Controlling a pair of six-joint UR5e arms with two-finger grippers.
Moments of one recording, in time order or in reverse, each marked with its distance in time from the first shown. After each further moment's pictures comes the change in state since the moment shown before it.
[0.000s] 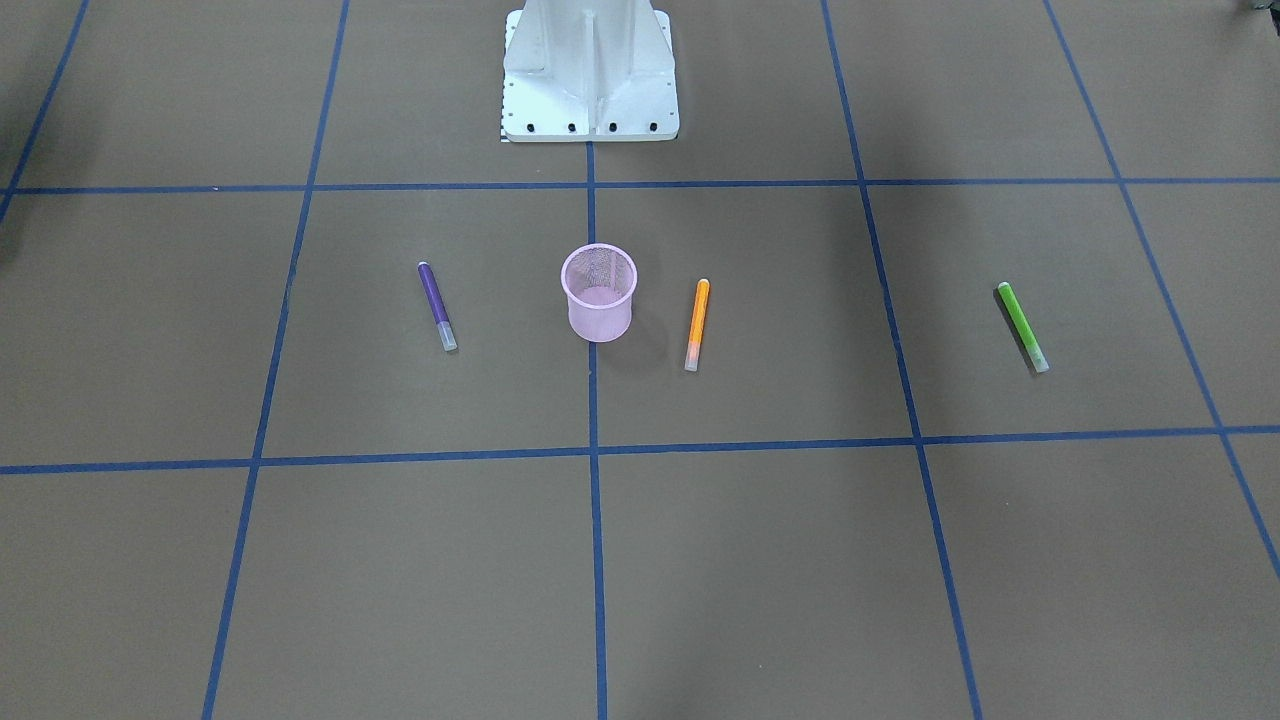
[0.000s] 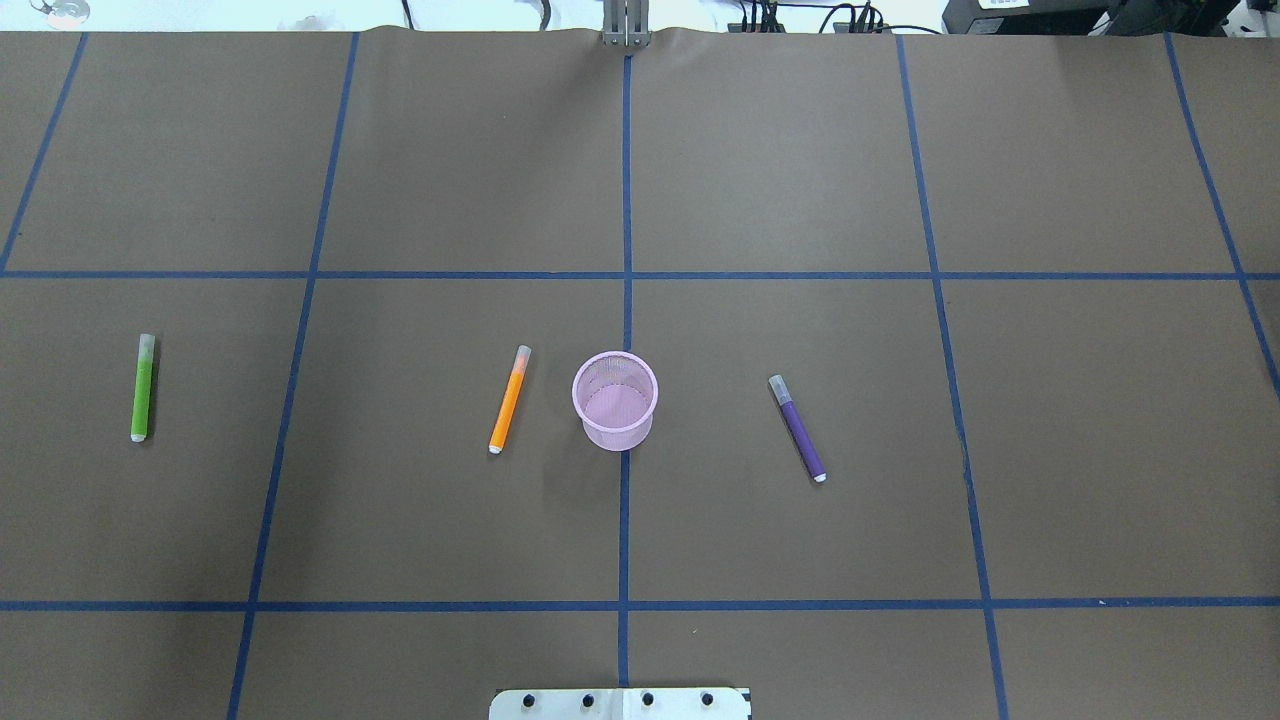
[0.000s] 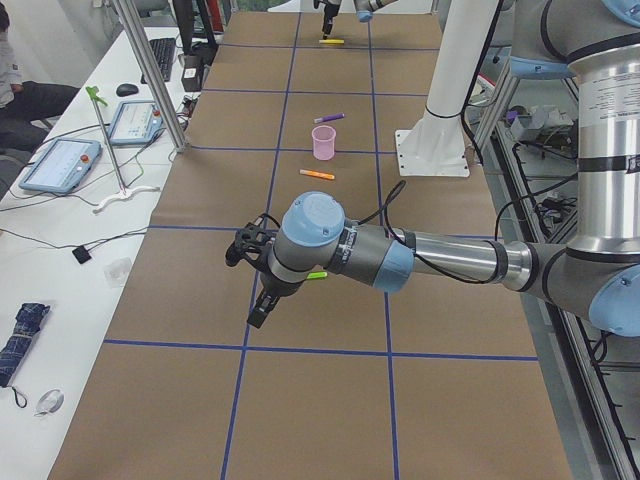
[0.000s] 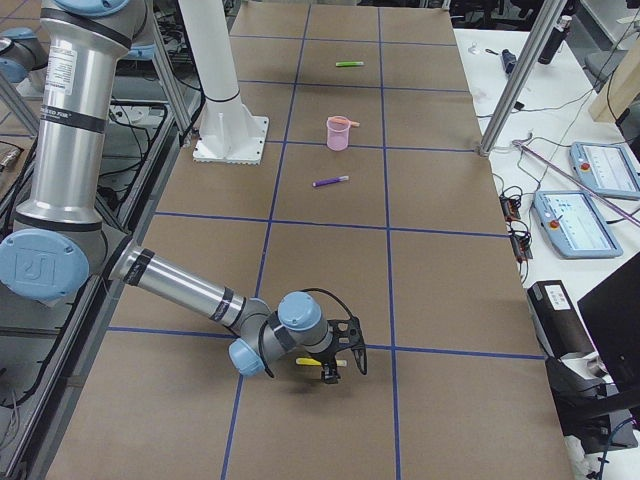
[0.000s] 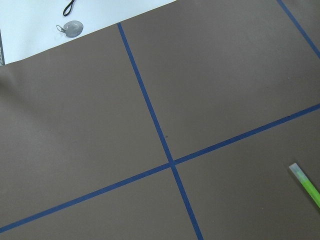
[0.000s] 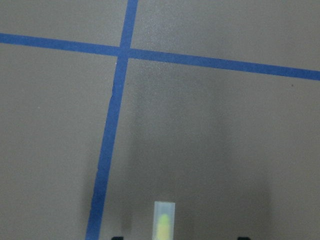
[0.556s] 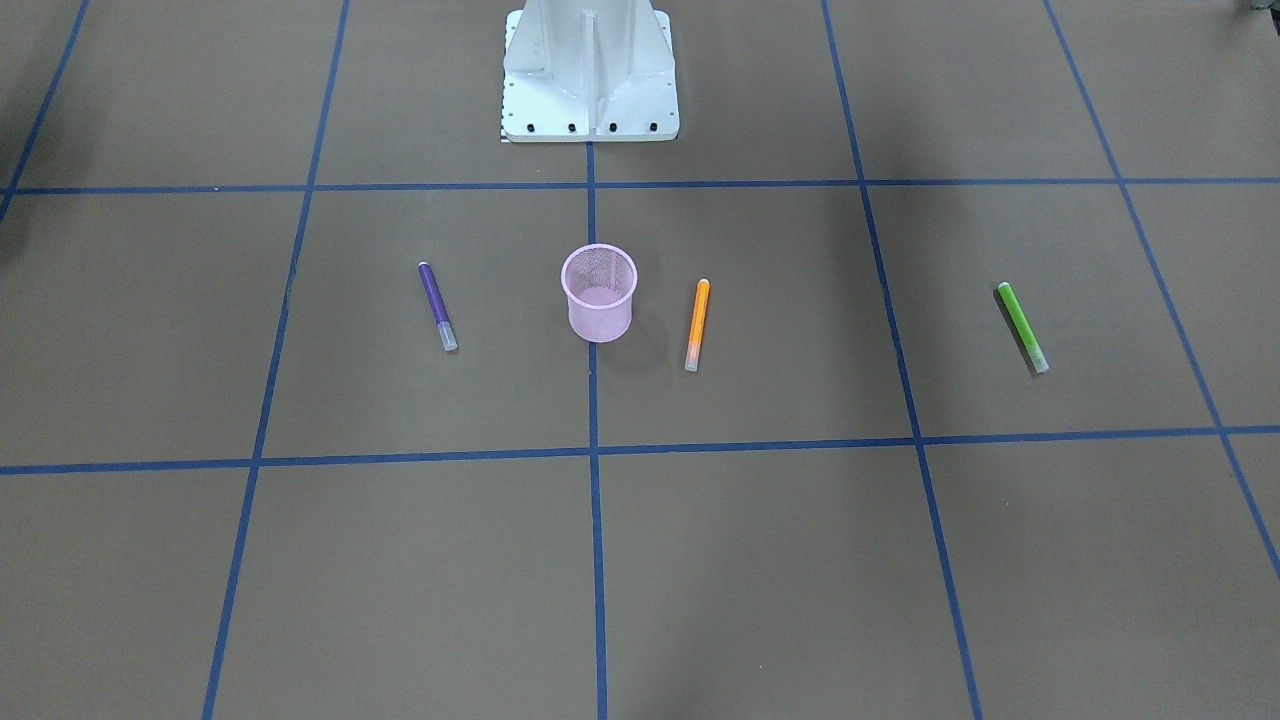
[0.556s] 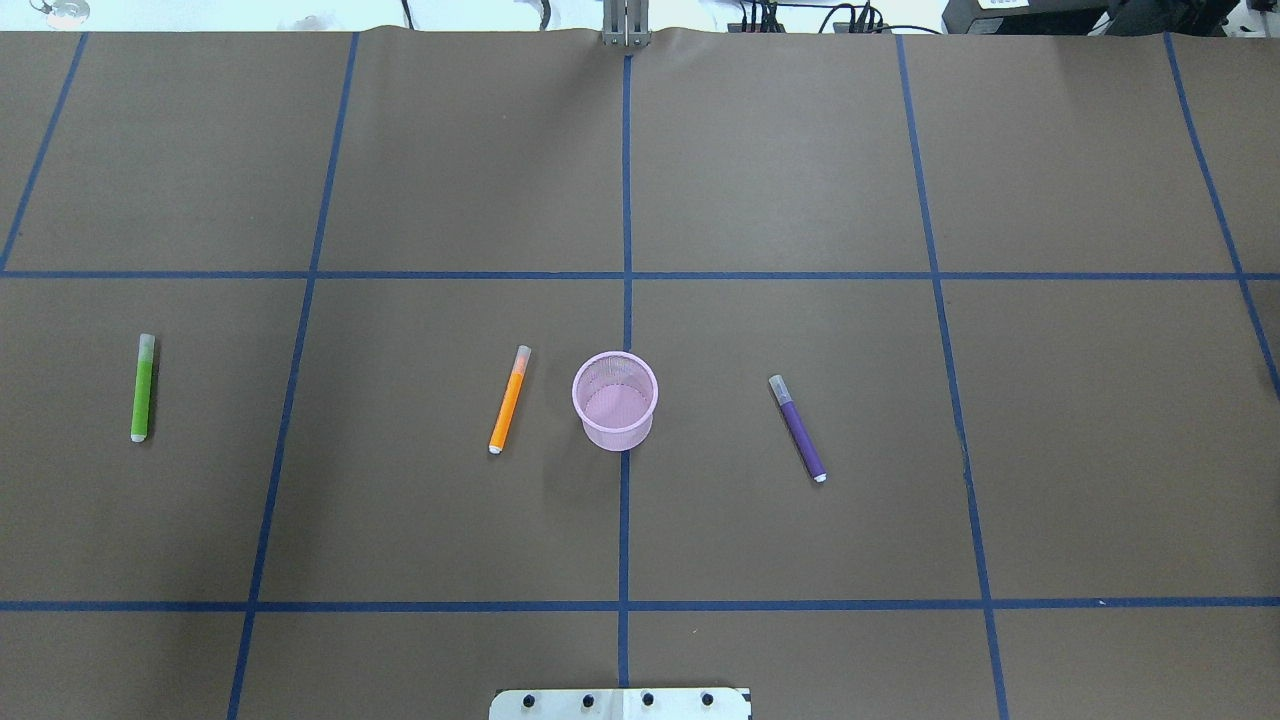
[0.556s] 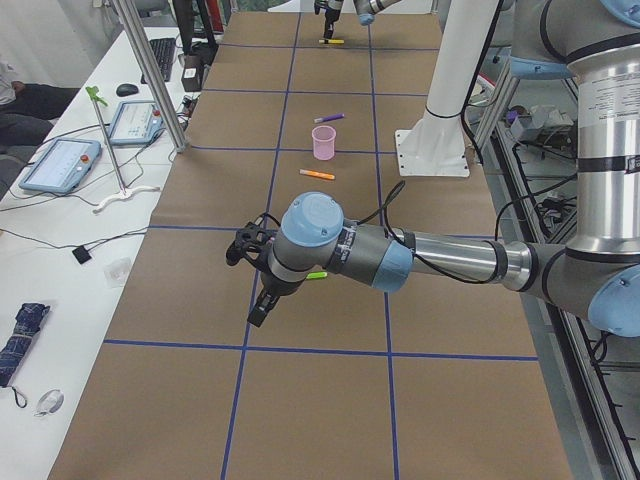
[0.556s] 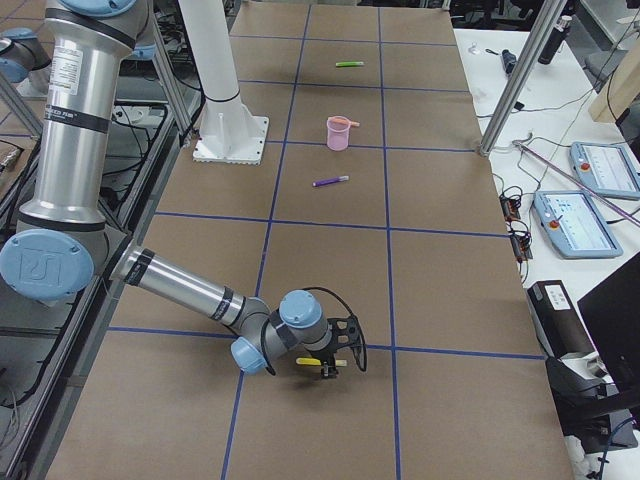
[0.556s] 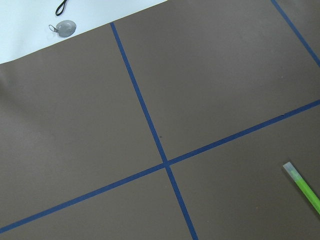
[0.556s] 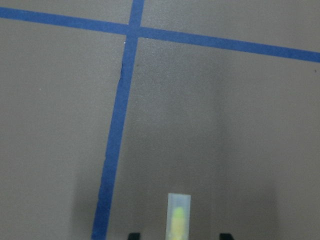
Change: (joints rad) left arm 0.004 0.000 0.000 -0.001 -0.002 0.001; right arm -0.033 0.000 -0.009 0.000 -0.005 0.010
